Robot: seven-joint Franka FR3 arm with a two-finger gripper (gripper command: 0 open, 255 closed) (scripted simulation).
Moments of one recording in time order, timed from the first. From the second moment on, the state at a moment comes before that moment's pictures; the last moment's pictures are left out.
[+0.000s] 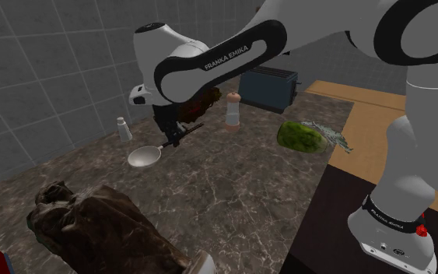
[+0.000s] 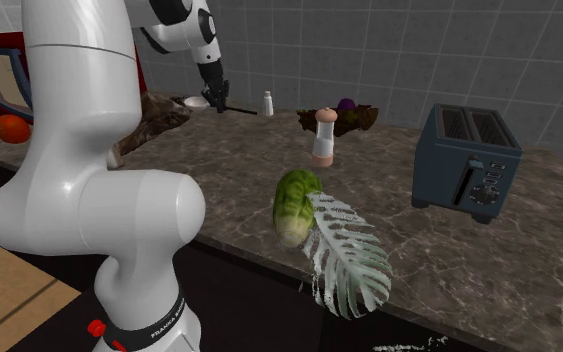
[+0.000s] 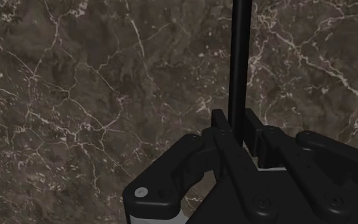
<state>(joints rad) 0.58 0.41 -0.05 -1.59 -0.14 2.03 -1.06</state>
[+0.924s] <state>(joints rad) 0.58 0.47 -0.05 -1.68 -0.14 2.19 -1.03</state>
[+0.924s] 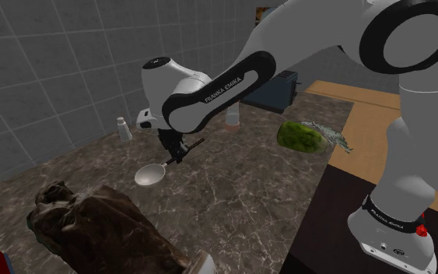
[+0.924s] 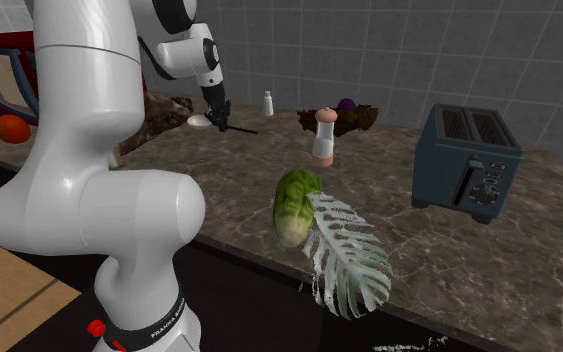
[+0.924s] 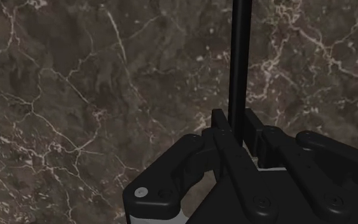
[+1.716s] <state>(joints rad) 0.58 0.53 -0.05 -1.71 -0.15 2.27 -1.02</state>
